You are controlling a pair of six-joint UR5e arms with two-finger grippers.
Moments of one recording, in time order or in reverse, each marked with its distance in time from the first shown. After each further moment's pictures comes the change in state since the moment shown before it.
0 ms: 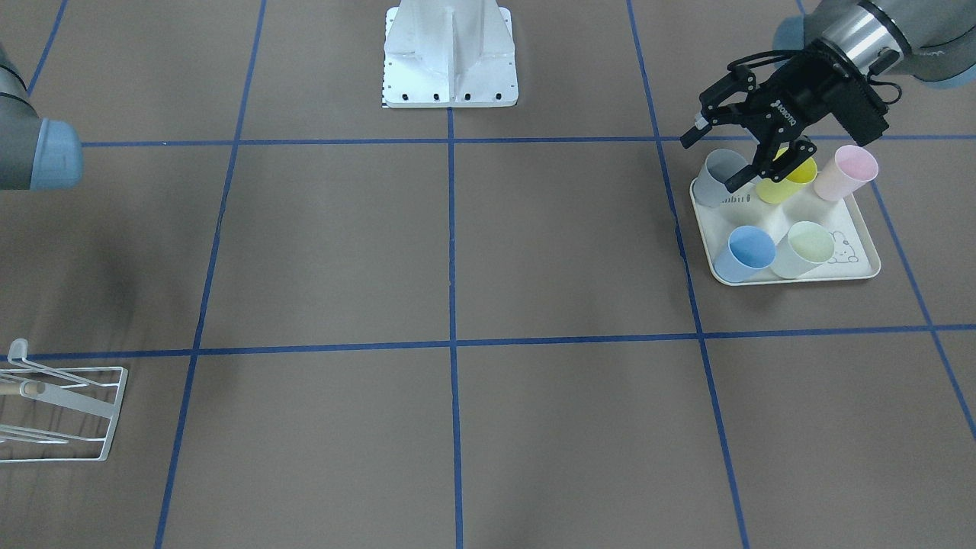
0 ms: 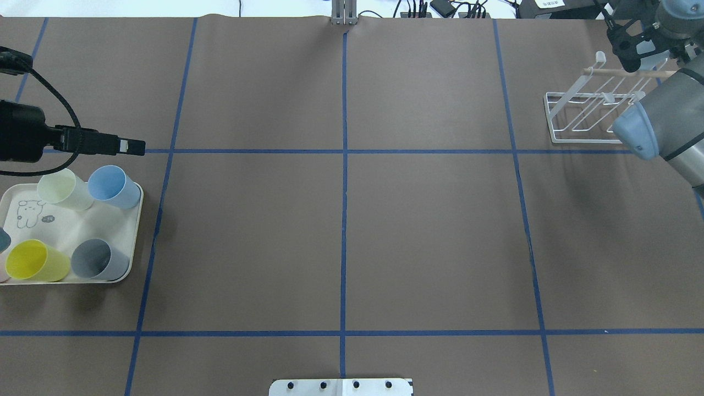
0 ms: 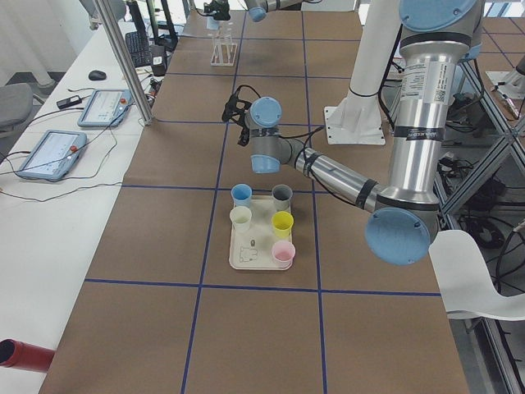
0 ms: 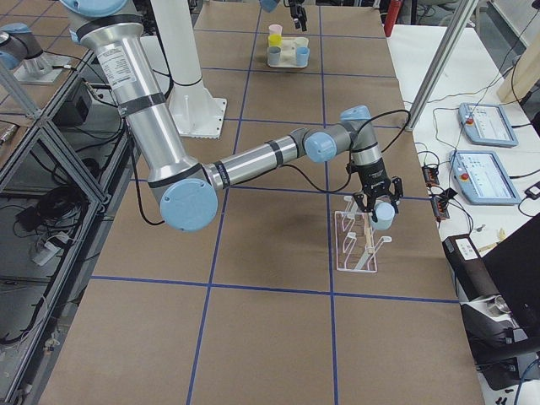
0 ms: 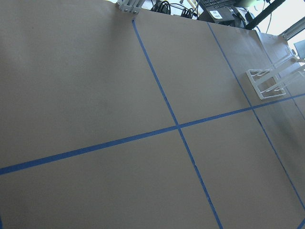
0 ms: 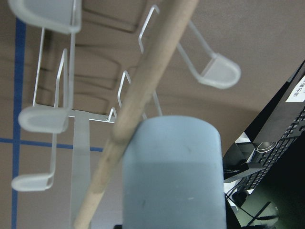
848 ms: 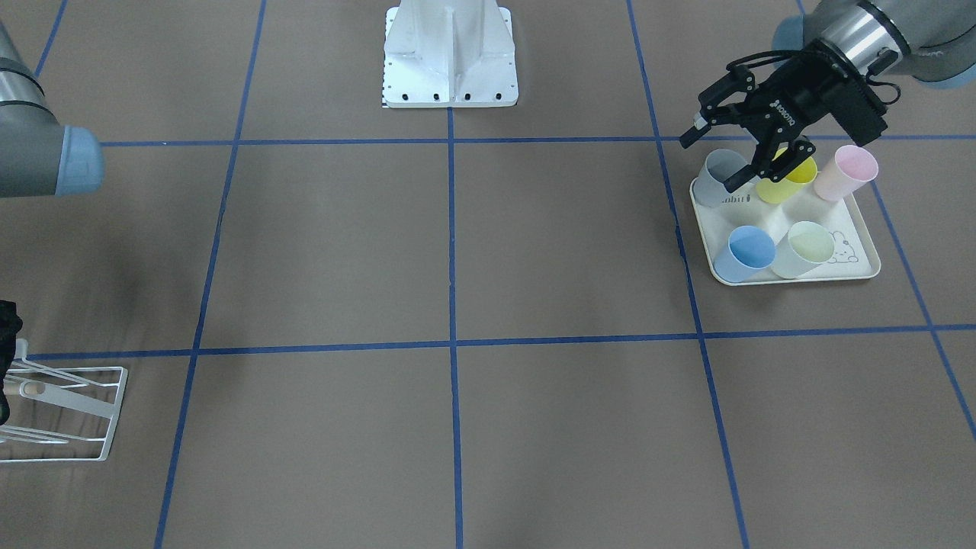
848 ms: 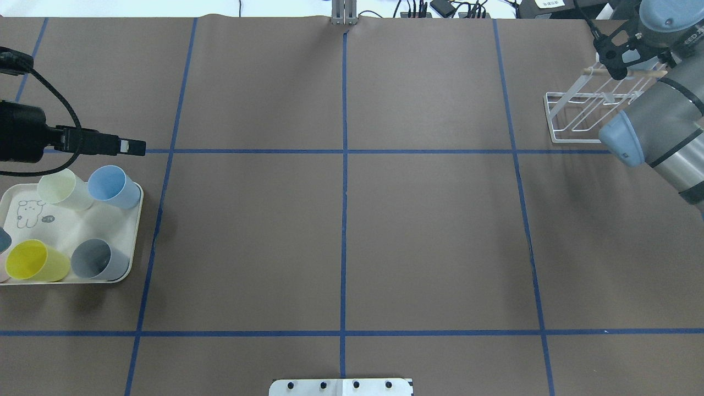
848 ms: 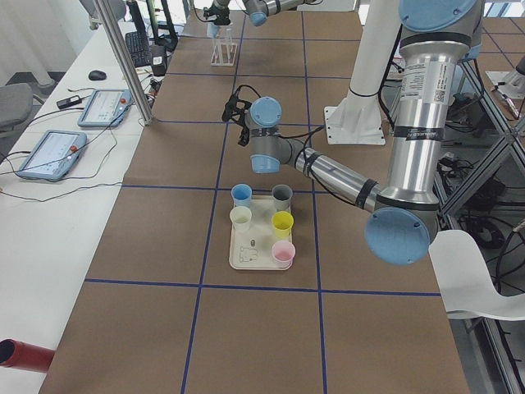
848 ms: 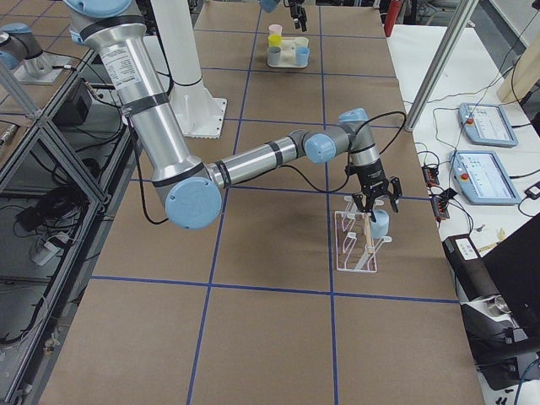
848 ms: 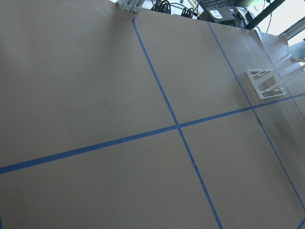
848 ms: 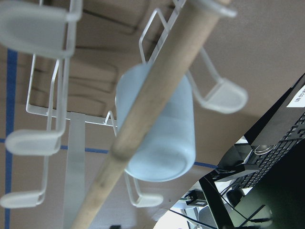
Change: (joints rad) left arm 0.002 -0.001 0.000 0.001 0.000 -0.001; right arm -0.027 0.008 -0.024 0.017 -0.045 0.000
